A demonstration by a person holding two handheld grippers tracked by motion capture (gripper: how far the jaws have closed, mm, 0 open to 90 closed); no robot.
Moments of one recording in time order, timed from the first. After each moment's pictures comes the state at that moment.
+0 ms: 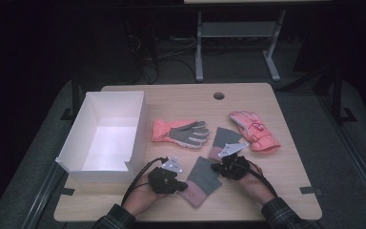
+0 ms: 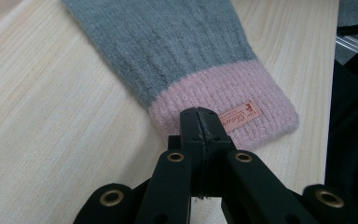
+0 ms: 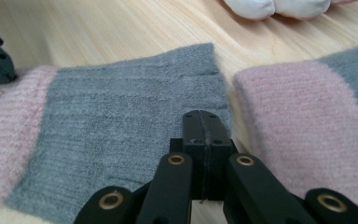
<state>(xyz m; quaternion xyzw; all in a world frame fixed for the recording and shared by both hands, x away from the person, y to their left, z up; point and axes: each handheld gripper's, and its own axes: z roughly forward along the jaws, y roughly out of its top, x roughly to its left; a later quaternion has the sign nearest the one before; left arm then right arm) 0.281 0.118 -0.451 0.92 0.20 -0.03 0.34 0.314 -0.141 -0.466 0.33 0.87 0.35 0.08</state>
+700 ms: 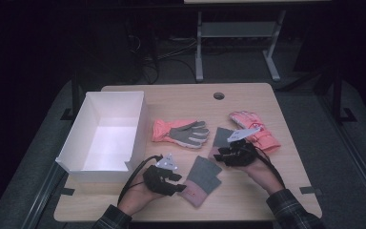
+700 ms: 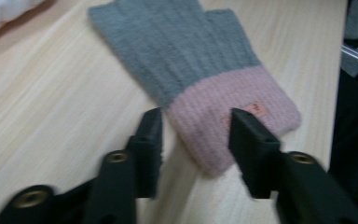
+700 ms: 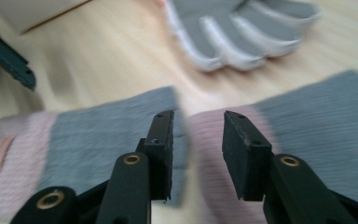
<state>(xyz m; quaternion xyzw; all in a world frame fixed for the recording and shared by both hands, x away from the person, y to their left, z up) 0.281 0.132 -0.442 0.91 0.23 0.00 0.36 0.342 -0.167 -0.432 0.34 0.85 0.39 0.07</state>
